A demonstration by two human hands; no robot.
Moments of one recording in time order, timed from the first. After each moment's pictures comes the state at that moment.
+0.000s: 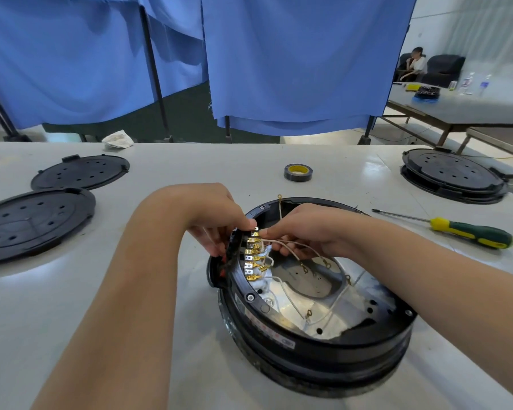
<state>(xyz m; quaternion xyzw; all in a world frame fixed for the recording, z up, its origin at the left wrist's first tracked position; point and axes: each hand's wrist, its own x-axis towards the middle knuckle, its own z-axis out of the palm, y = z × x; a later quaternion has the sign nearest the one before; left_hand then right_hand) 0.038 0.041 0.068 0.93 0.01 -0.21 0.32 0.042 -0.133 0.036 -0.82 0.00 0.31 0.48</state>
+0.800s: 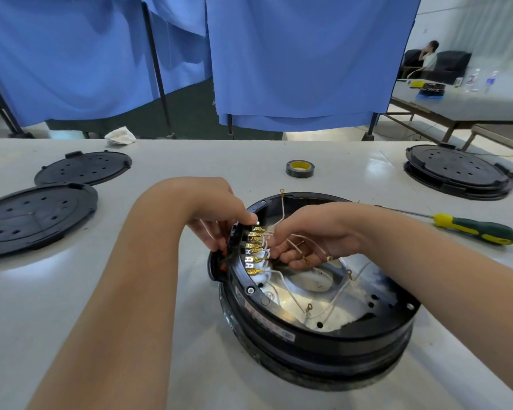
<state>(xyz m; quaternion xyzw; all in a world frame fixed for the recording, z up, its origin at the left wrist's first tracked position) 0.034 0.037 0.071 0.93 0.01 -0.20 0.31 0.040 -0.146 0.039 -0.74 -0.03 0.45 0.51</state>
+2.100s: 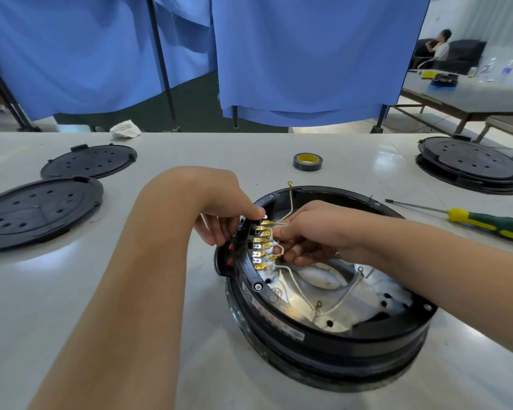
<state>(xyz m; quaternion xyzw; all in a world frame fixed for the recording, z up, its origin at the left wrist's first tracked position) 0.030 0.032 0.075 0.96 0.03 -0.20 0.21 0.026 -0.132 0.028 -0.80 0.00 0.30 0.52</state>
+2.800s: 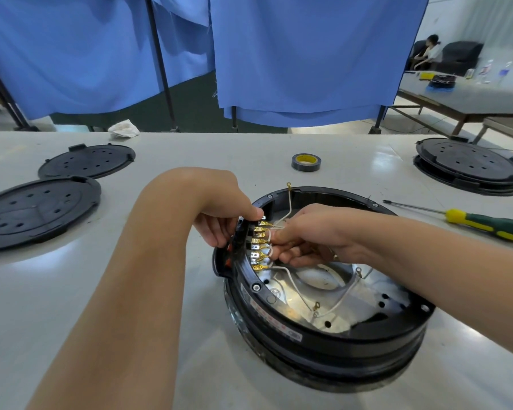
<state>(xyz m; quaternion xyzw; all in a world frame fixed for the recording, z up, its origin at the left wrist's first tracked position) 0.026 0.028 0.077 0.95 0.04 -0.21 0.22 0.022 -0.130 0.033 -0.77 0.01 0.35 0.53</state>
